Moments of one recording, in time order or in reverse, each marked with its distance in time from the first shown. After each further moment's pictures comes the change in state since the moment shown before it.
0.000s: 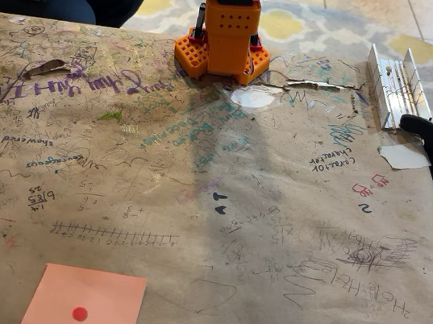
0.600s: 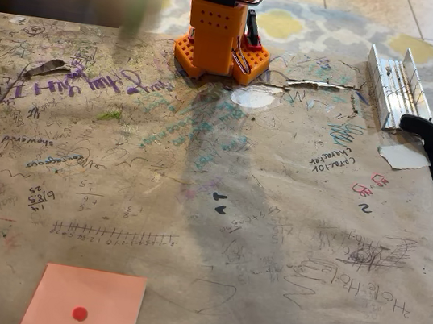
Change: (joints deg) arm 21.0 -86.4 -2.4 -33.1 -12.0
